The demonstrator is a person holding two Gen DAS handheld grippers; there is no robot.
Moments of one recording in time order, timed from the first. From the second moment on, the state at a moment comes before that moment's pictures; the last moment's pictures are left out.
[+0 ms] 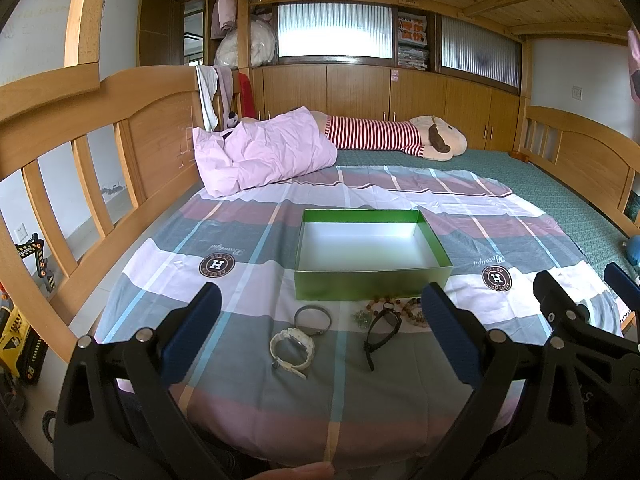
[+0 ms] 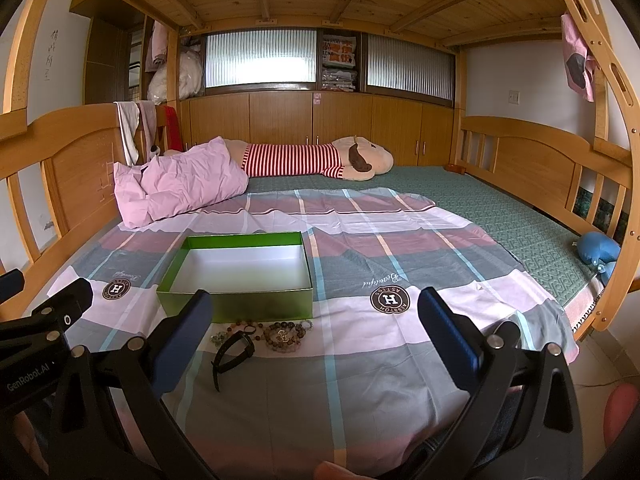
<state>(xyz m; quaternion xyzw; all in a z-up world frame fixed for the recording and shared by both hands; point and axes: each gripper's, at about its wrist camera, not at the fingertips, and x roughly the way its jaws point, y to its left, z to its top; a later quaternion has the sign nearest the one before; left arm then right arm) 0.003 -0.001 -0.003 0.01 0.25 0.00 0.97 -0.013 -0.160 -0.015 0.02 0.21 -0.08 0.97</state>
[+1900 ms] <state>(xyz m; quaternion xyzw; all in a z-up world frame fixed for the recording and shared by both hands) 0.164 0.090 -0.197 -0.12 0.54 -0.04 0.83 0.183 -0.104 -0.212 -0.02 0.51 0.07 0.85</state>
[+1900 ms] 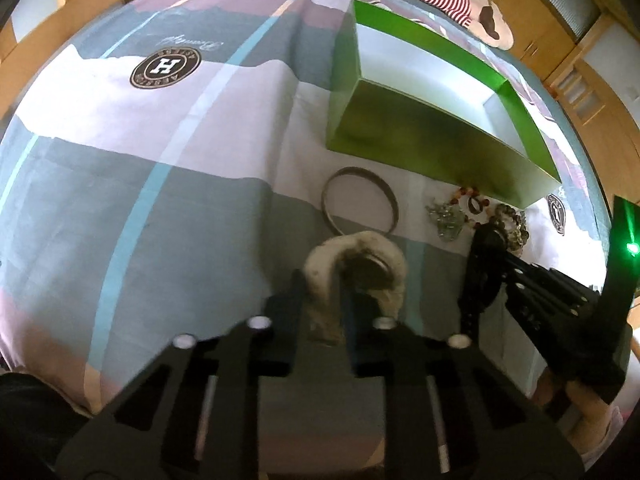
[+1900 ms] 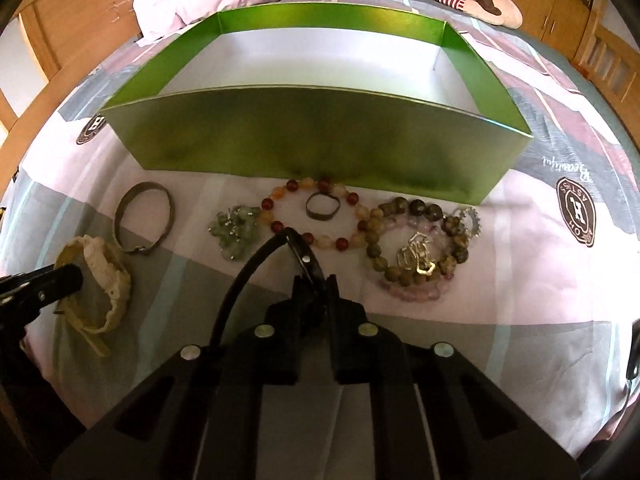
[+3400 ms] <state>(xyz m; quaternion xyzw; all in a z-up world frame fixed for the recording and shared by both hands) 0.327 0.012 -0.145 -0.04 0.46 -0.06 0.89 0.313 -0.151 -0.149 0.00 0.42 0.02 0.91</state>
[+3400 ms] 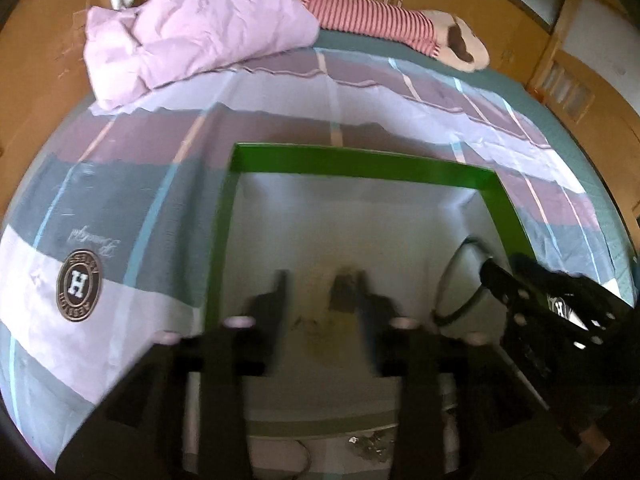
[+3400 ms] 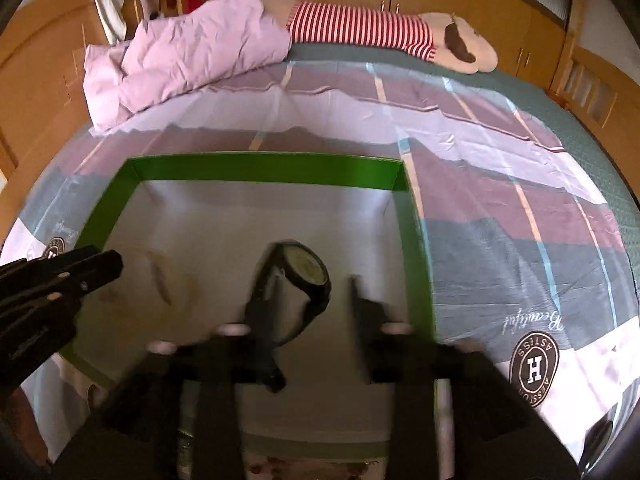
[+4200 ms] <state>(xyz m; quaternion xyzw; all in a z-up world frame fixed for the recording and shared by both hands) 0.148 0.028 -0.162 -0.03 0.47 -0.03 0.88 0.162 -0.190 -0.187 0.05 0.44 0.06 0.89</state>
